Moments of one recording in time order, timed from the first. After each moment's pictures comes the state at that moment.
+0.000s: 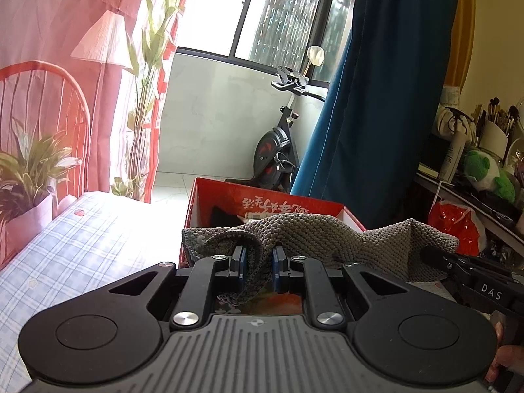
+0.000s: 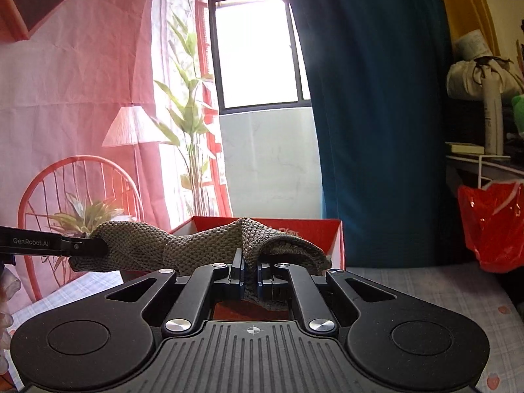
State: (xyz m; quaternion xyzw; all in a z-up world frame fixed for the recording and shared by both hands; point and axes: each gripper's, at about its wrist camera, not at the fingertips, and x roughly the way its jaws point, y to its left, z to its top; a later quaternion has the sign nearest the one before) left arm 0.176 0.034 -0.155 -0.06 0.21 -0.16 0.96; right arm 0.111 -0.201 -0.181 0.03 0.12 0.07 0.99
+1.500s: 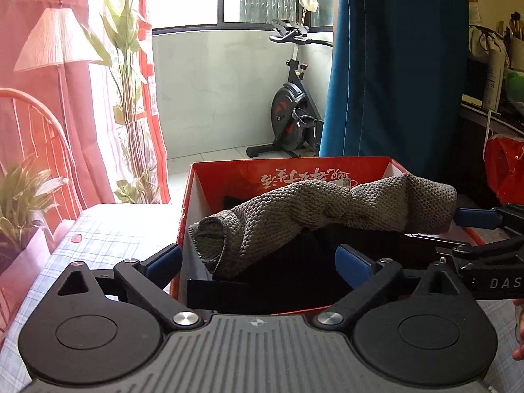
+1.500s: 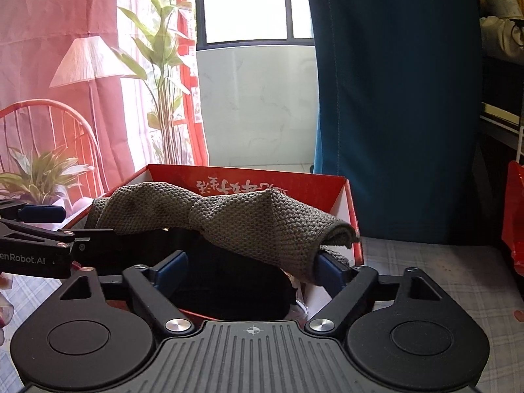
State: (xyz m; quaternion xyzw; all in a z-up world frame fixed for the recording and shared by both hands) left arm 0.270 -0.012 -0.185 0.07 0.27 -0.13 0.95; right arm 0.236 -0.188 -0.216 0.01 0.24 0.04 0.97
